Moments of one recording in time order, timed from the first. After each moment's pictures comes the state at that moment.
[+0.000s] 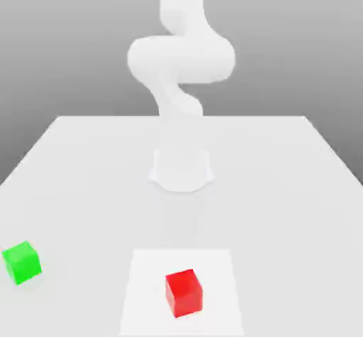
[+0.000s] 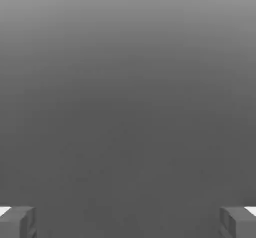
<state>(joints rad) 0.02 -0.71 -0.02 -2.33 0.01 2.34 0.76</state>
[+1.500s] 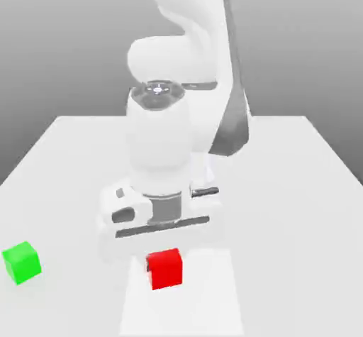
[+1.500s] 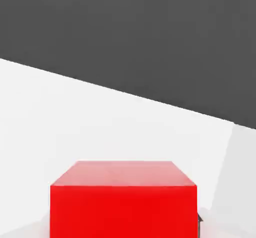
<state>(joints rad) -0.03 0.12 -0.20 -2.58 0.05 2.69 0.42</state>
